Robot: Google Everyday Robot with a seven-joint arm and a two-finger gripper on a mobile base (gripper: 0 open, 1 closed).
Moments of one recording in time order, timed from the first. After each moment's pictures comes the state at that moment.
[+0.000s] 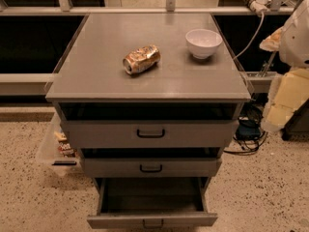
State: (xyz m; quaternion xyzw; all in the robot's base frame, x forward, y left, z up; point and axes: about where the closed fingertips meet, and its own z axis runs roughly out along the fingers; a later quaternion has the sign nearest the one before) arm 0.438 -0.217 0.976 -0.60 0.78 -0.03 0.16
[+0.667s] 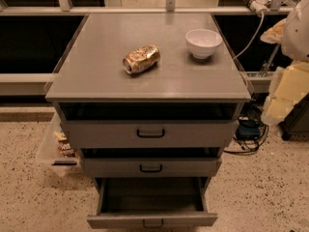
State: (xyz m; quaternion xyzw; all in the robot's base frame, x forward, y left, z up) arm 0.447 -0.218 0.985 -0.61 0.77 -0.04 0.18
